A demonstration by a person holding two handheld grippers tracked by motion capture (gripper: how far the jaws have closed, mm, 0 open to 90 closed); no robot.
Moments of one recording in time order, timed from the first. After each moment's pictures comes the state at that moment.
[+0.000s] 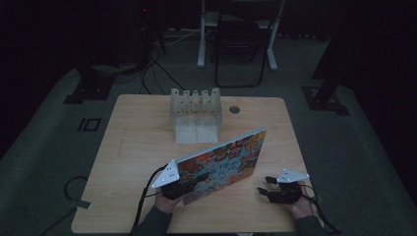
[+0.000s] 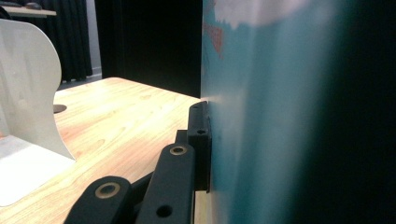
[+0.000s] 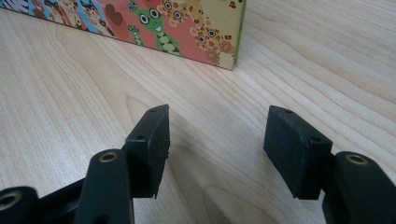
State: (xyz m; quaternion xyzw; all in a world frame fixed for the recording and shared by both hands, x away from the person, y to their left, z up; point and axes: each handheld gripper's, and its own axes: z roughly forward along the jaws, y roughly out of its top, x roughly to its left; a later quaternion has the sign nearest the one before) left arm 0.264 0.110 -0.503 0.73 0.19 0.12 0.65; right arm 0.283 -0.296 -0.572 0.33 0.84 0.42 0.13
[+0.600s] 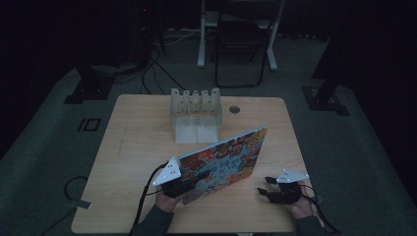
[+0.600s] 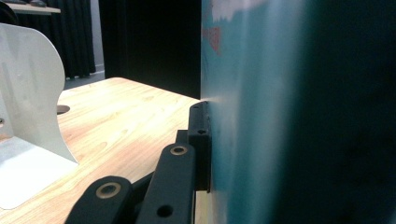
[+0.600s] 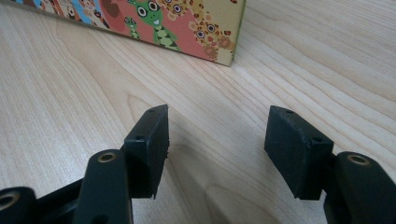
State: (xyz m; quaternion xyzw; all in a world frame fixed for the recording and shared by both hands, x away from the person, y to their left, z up) left arm 0.263 0.107 -0.492 0.73 0.20 0.13 0.64; right arm 0.282 -0.296 -0.572 0.32 0.84 0.41 0.13
